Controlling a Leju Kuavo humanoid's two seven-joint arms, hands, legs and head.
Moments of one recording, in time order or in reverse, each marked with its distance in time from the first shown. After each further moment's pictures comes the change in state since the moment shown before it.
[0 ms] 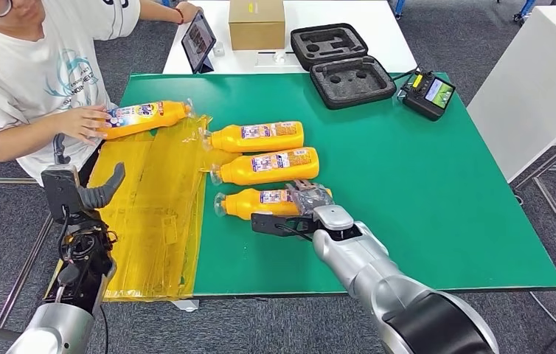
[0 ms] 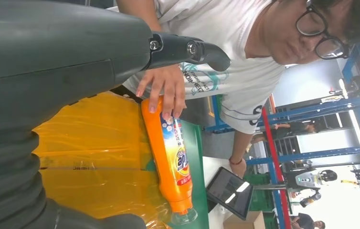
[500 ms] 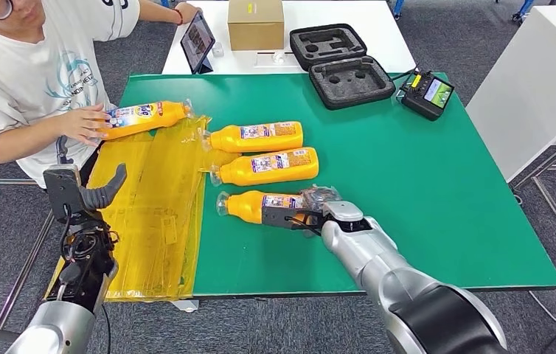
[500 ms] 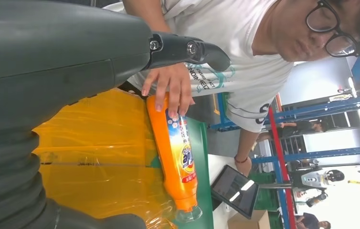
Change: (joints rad) left arm -0.012 -0.002 0.000 0.034 0.016 -0.002 0.000; right arm -0.031 -0.021 -0.031 0.028 -0.064 0.075 -0.020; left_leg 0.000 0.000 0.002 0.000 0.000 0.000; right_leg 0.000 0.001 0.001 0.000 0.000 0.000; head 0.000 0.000
